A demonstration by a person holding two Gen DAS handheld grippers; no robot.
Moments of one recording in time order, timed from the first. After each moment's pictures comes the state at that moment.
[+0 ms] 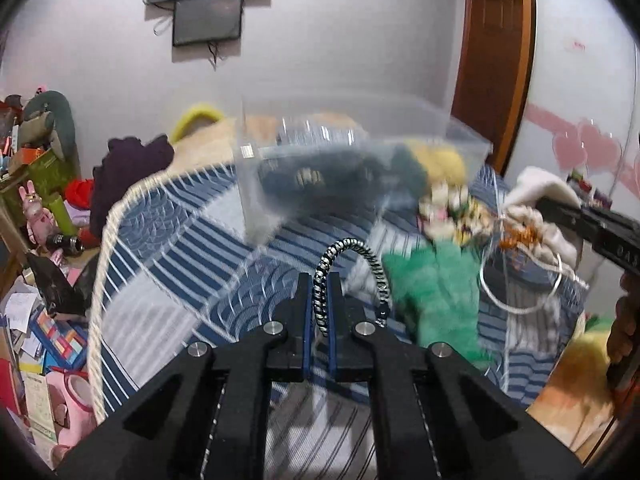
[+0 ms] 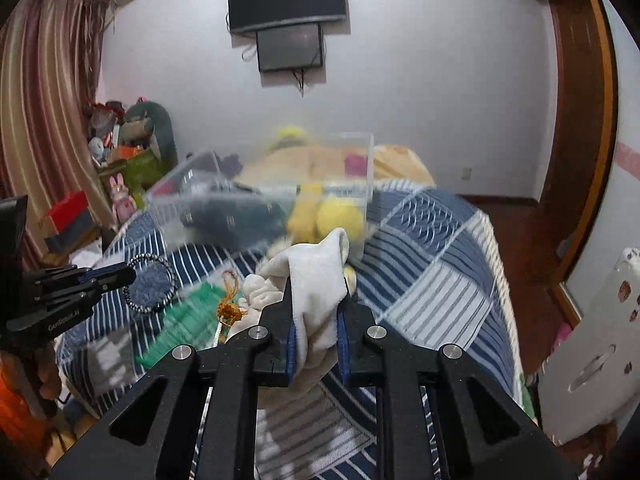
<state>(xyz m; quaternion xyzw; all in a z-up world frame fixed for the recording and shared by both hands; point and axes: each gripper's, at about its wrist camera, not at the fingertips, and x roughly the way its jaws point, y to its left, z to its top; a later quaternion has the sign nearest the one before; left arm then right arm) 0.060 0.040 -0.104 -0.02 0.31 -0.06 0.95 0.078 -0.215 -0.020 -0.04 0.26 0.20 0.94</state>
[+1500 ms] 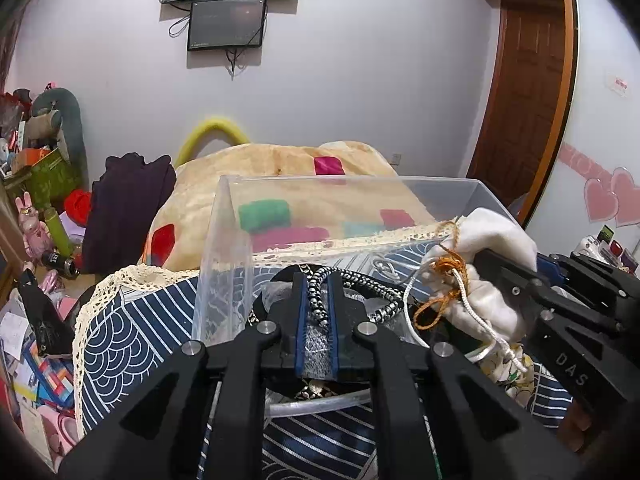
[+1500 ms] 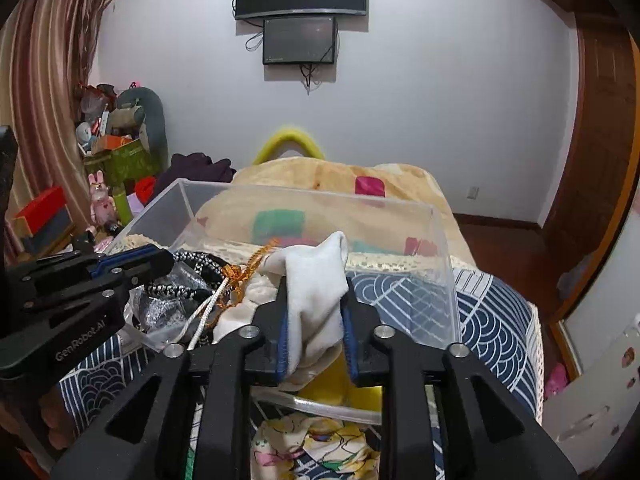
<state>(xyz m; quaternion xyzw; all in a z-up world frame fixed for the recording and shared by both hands) 0.200 0.041 -0.062 -0.05 0.30 -0.02 0.95 0.180 -0.144 -0.009 -0.08 0.28 0.20 0.94</state>
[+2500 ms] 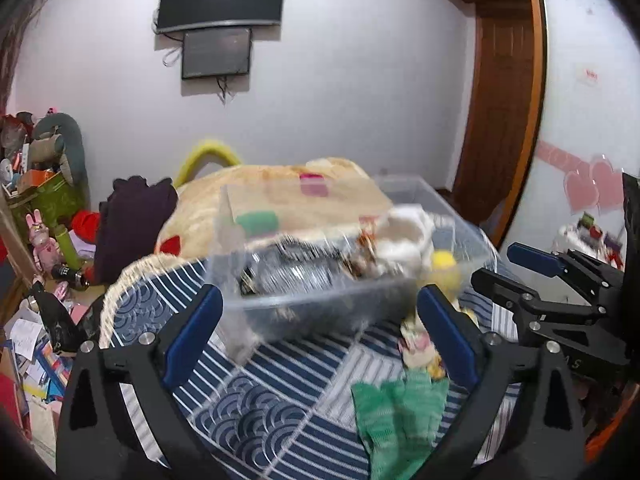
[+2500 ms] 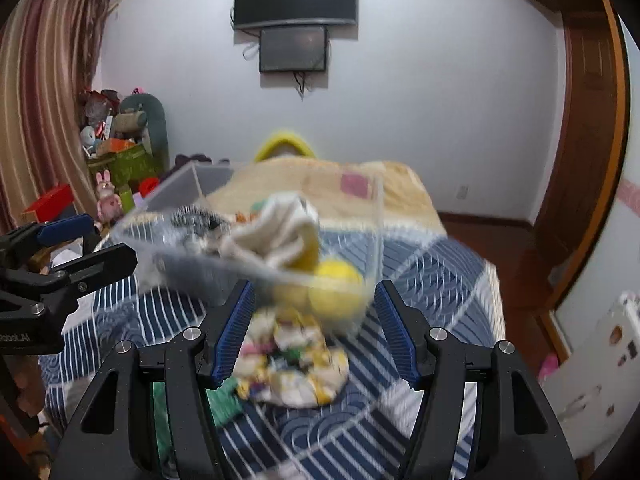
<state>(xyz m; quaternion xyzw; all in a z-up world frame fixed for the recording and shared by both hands) 0.114 0.013 -0.039 -0.02 0.26 -0.03 0.96 0.126 -0.188 -0.014 -0.08 0.27 0.19 0.94</state>
